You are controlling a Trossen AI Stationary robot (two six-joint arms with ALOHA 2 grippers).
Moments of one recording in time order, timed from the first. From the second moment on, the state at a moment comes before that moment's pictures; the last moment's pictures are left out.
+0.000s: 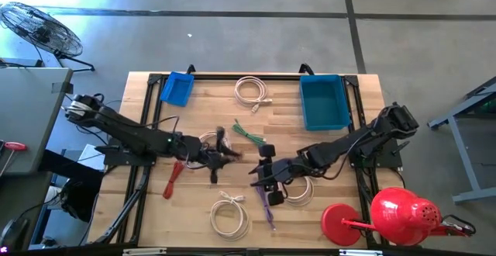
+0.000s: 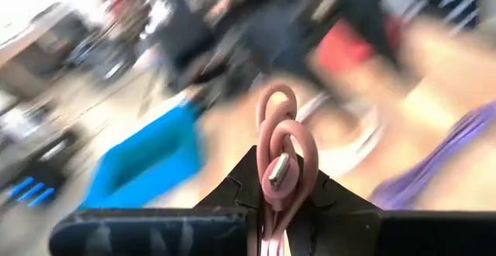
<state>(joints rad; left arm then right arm) -0.29 1.28 0.72 0.31 -0.36 0.50 0.38 1.65 1.21 -0.16 0.21 0.04</state>
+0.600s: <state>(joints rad) 0.01 0.90 0.72 -0.54 -0.97 0.45 0.39 1.65 1.21 -0.18 0.24 0.05</state>
